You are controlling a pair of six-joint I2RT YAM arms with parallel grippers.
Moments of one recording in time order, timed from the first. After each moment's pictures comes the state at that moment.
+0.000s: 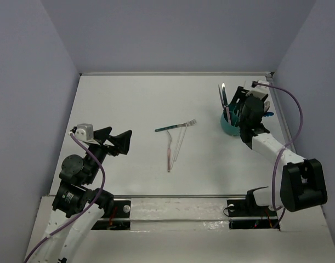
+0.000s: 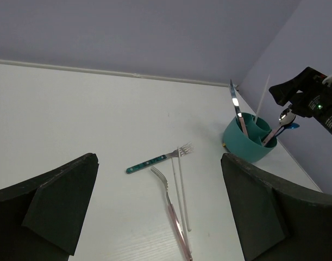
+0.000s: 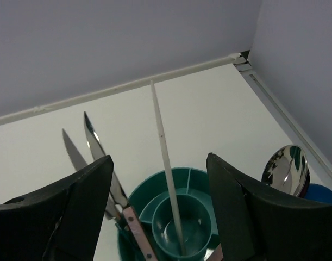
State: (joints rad) left arm -0.43 0.28 0.62 -0.25 -0.05 -0.38; right arm 0.19 1.34 0.75 0.55 0.49 0.11
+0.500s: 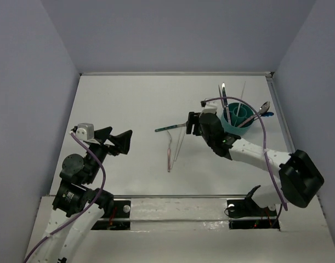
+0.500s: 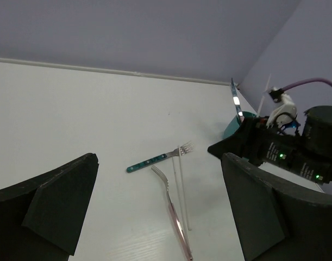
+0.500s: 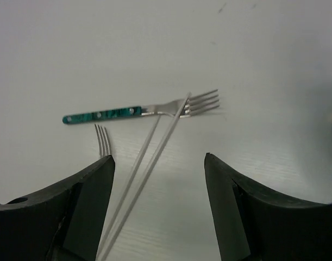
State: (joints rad) left arm -0.43 0.28 0.62 -0.25 -0.05 -0.38; right arm 0.71 1.36 0.80 0.17 0.44 0.40
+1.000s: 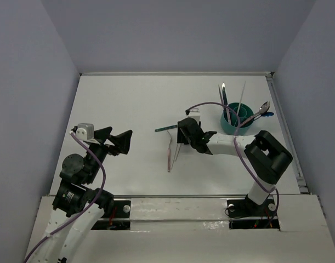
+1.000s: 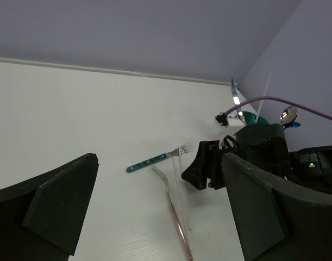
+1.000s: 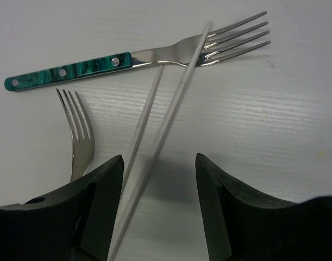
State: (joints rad) left arm -0.43 0.28 0.62 -0.25 -0.05 -0.38; right arm 0.80 1.72 0.94 0.04 0.46 0.57
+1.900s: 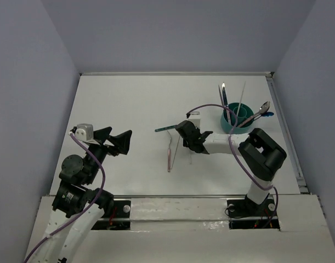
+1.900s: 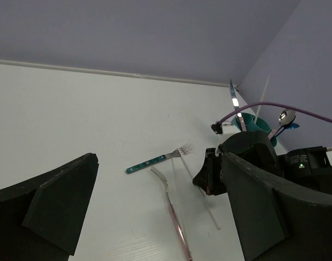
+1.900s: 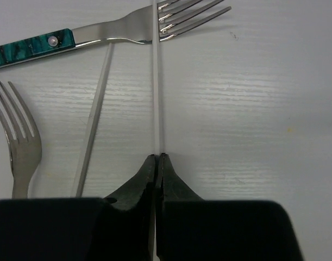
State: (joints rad) left arm -0.43 0.28 0.62 -0.25 -0.05 -0.38; right arm 0.81 1.80 0.98 -0.07 0.55 0.62
